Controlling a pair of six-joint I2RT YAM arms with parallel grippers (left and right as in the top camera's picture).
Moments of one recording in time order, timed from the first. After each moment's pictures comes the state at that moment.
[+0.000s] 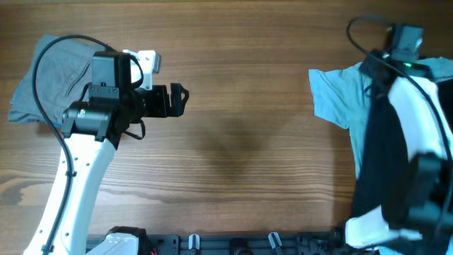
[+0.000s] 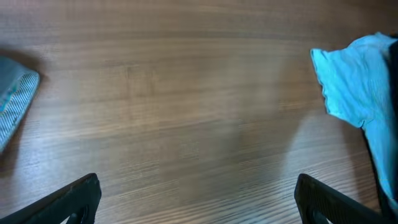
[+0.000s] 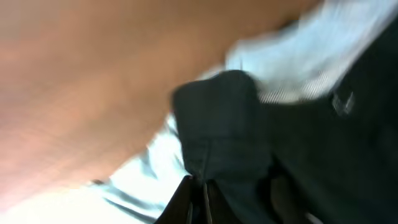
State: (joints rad) left arm -0.12 1.30 1.20 -0.81 0.31 -0.15; right arm -0.20 1.69 1.31 -0.47 0.19 0.29
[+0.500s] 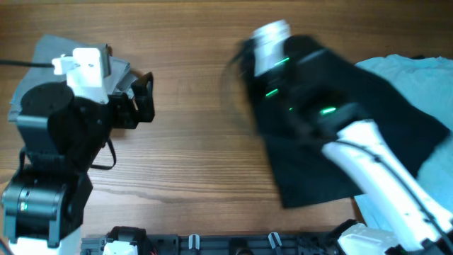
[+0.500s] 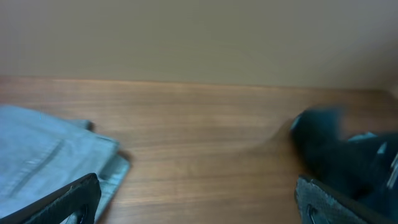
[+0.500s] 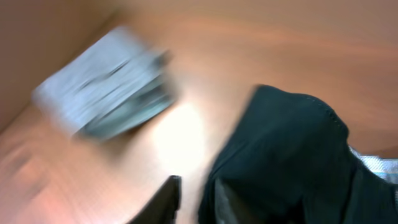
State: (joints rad) left arm -0.12 0.95 1.35 -0.83 0.05 -0.16; right arm 0.61 1.44 1.31 -0.45 -0.18 0.24
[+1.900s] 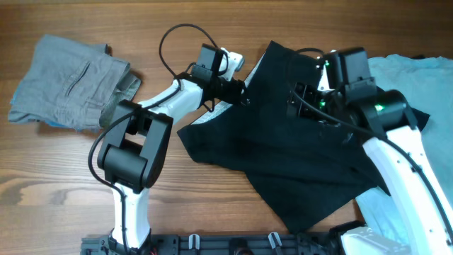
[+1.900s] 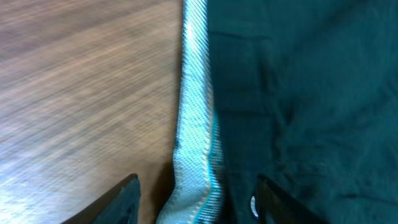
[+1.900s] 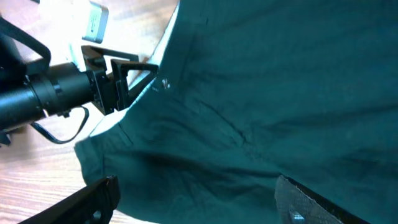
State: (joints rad) left arm -0.43 2.13 1.36 -0.20 0.37 -0.05; right arm 0.28 1.34 1.32 -1.04 -0.08 0.47
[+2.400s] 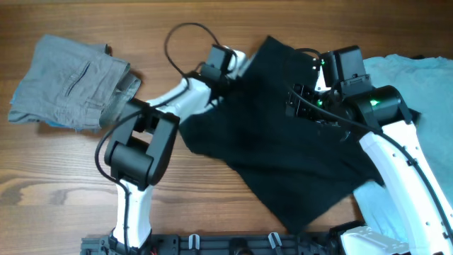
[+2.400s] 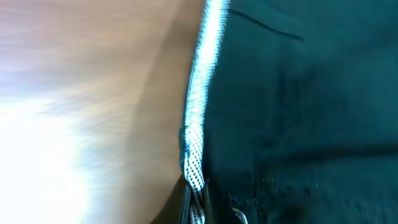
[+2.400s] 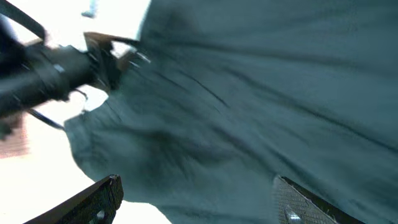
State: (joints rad) left arm -0.43 2.17 1.44 -0.23 0.12 -0.16; right arm 0.28 1.36 1.32 -1.05 -0.09 0.47
